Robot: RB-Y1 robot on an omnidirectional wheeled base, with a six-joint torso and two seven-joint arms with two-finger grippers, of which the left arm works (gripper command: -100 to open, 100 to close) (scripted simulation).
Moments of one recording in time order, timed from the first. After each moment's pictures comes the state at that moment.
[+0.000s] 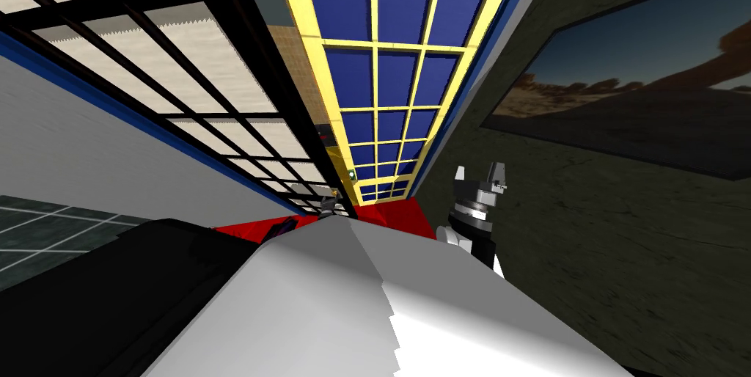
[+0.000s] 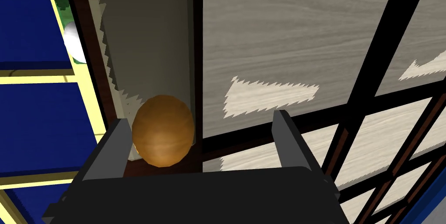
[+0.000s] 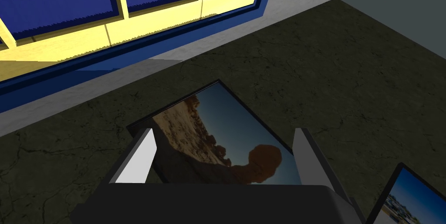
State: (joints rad) arm 0.17 0.02 0.56 -0.84 -0.25 -0.78 -1.21
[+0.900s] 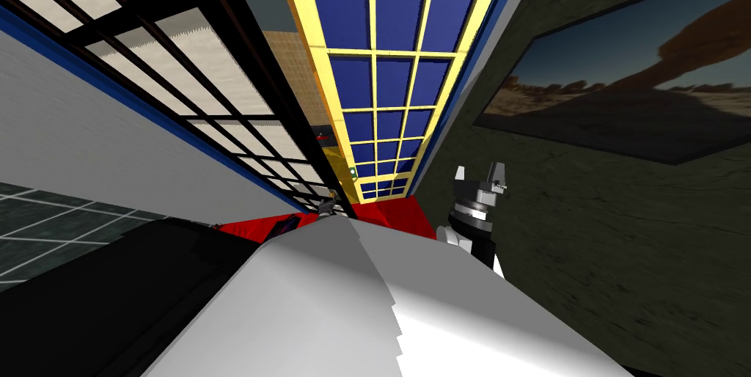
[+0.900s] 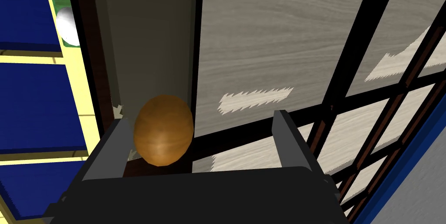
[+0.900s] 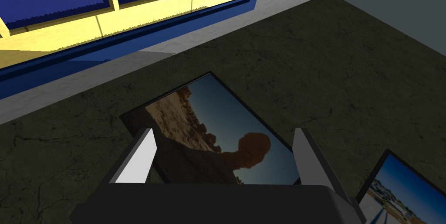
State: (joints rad) arm 0.19 0.03 0.56 -0.82 -0.22 -0.79 -1.14
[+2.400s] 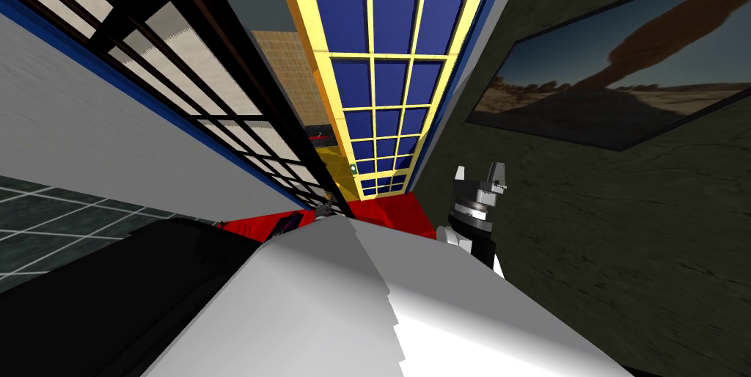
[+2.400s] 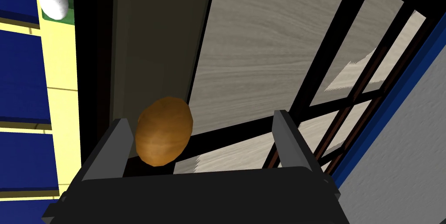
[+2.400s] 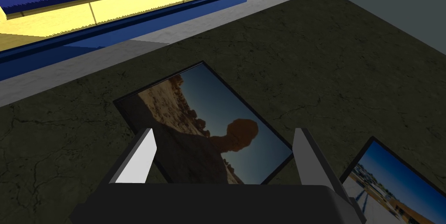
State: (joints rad) arm 0.24 0.06 0.54 -0.82 -0.16 -0.79 -0.98
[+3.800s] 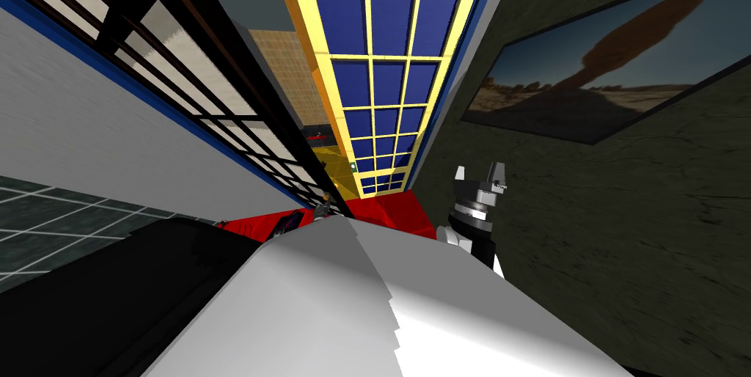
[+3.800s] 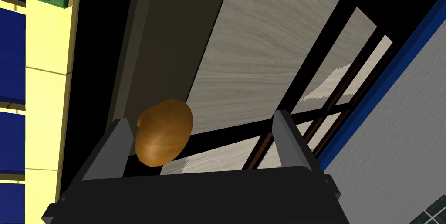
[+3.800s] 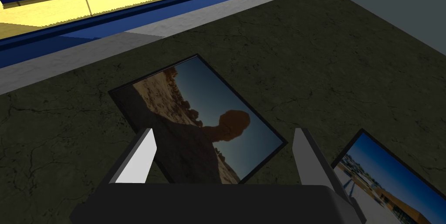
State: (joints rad) arm 0.24 0.08 0.52 -0.79 -0.11 -0.79 -0.87
